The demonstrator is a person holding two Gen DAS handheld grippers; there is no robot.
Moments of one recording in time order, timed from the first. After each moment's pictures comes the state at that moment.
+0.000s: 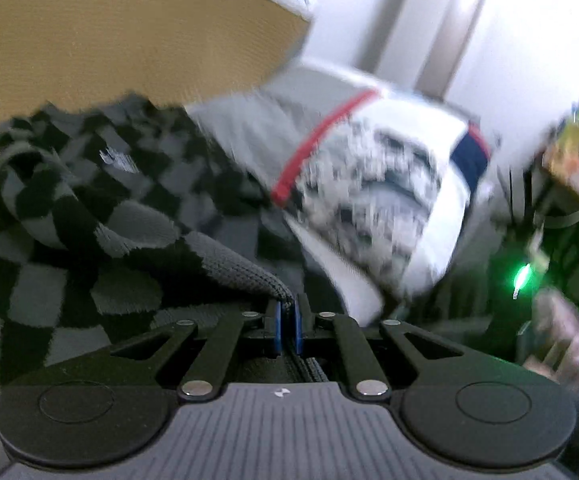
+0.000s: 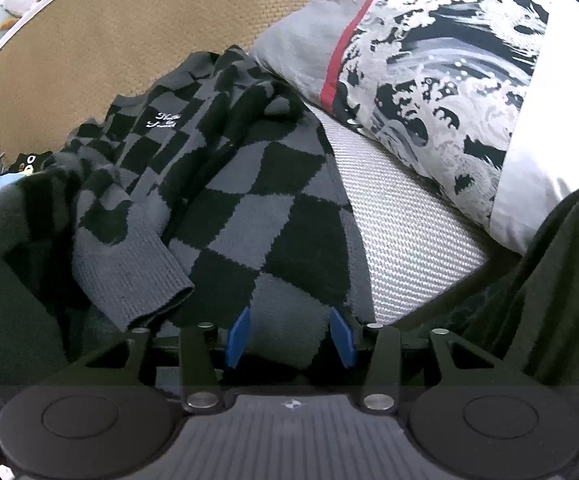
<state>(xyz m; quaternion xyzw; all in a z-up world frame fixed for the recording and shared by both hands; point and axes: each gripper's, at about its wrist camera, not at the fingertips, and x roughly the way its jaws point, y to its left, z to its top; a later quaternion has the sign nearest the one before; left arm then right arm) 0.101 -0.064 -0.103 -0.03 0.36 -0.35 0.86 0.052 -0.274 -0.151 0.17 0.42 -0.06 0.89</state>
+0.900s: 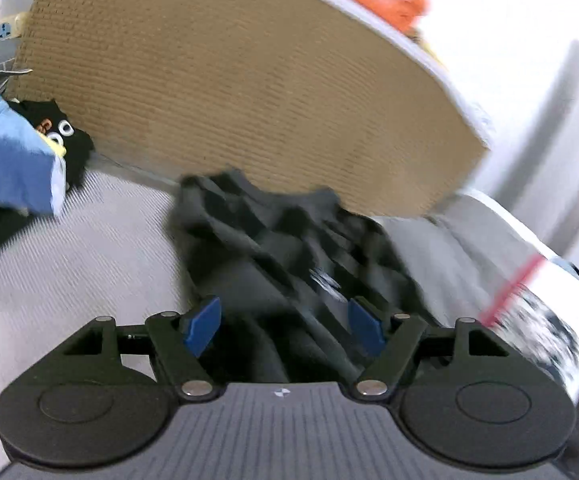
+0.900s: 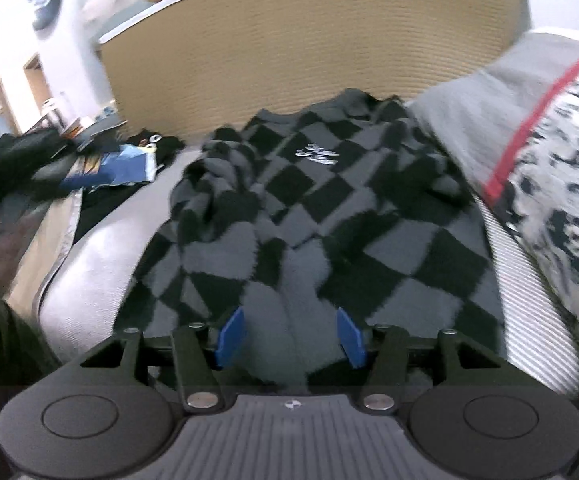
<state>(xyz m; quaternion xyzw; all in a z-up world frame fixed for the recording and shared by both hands) 0.314 0.164 -0.087 -0.18 0.32 -0.18 0.91 0.091 -0.207 -0.114 0.09 0.35 0.12 0.92</state>
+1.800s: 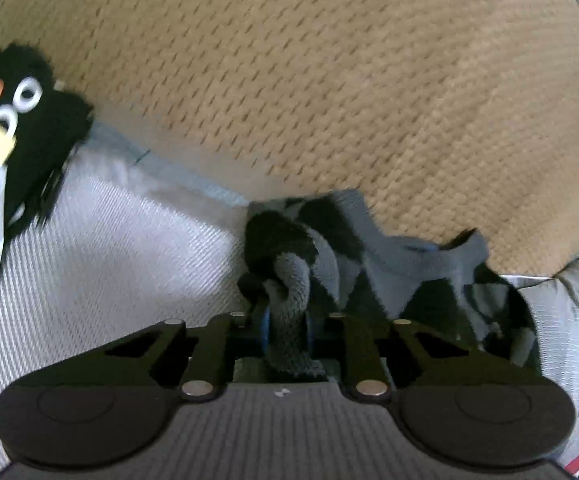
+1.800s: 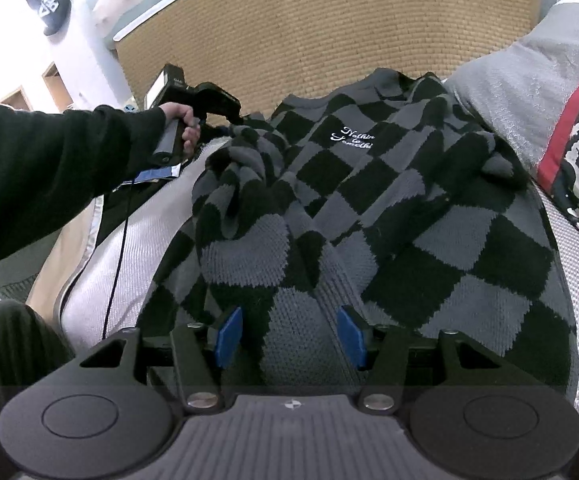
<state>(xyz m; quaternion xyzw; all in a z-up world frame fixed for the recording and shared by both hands) 0.546 0.137 -0.152 -0.19 0.41 -0.07 0.89 0.113 -0.202 -0.141 0.13 0.36 0.16 0.91</state>
